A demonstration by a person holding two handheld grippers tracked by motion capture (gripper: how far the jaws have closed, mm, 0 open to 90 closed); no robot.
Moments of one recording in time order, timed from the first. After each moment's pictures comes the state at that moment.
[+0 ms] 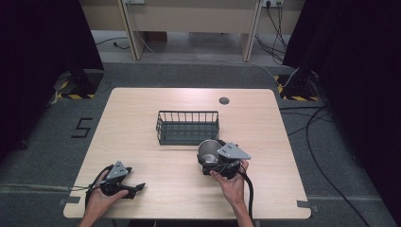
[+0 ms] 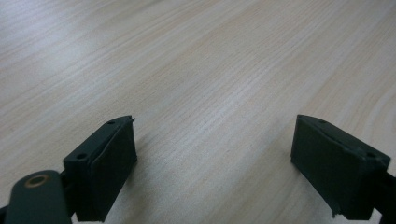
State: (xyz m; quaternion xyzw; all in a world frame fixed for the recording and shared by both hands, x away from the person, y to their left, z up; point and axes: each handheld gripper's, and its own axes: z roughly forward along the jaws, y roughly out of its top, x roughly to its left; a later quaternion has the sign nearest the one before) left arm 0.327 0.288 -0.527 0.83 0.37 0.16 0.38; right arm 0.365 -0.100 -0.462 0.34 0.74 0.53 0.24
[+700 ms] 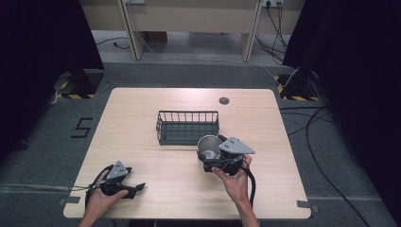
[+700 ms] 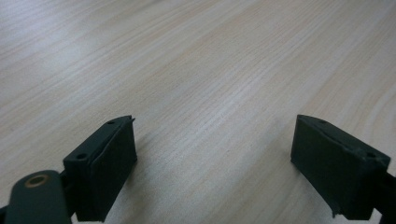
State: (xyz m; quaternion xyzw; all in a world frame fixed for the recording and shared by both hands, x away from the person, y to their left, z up) left arm 0.327 0.288 -0.527 0.83 0.37 0.16 0.38; right arm 0.364 -0.102 -0.431 0.33 0.74 0.54 0.23
